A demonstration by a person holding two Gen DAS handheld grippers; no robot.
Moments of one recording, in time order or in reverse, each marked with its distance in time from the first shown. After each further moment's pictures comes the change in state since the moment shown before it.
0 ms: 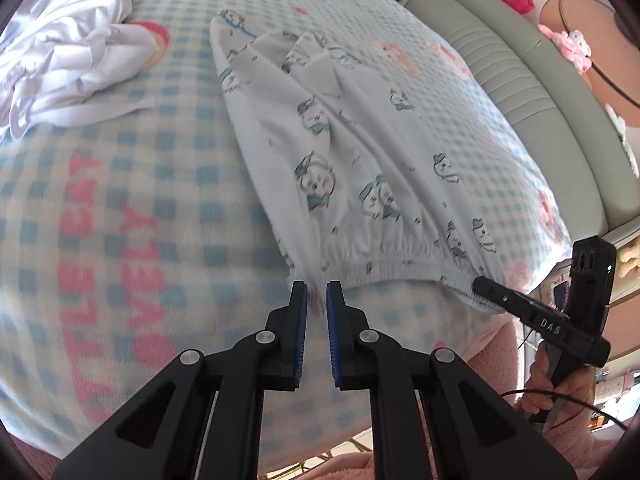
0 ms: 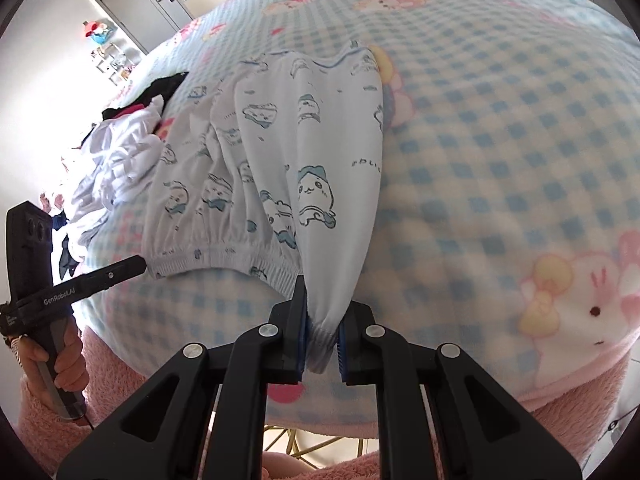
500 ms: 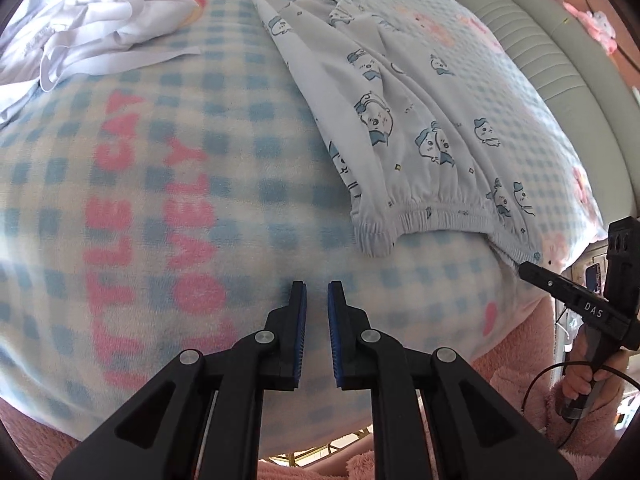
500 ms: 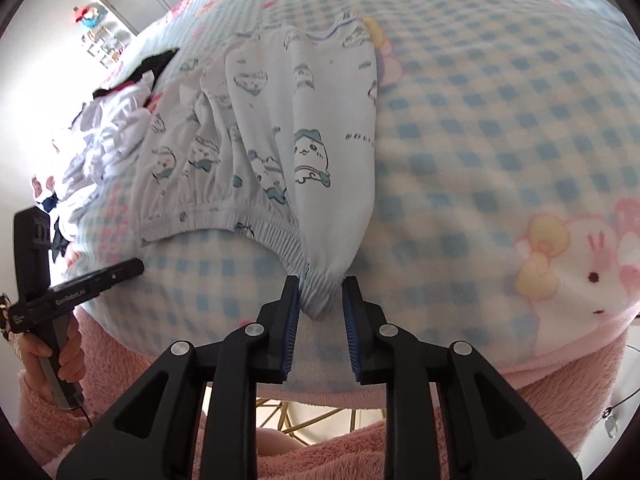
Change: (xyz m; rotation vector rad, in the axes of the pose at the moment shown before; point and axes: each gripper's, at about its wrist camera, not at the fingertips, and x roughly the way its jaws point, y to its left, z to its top) left arm -0.007 0.025 -0.026 -0.005 0.066 0.093; right arm -0.002 -0.001 -0.010 0.002 0.055 -0.028
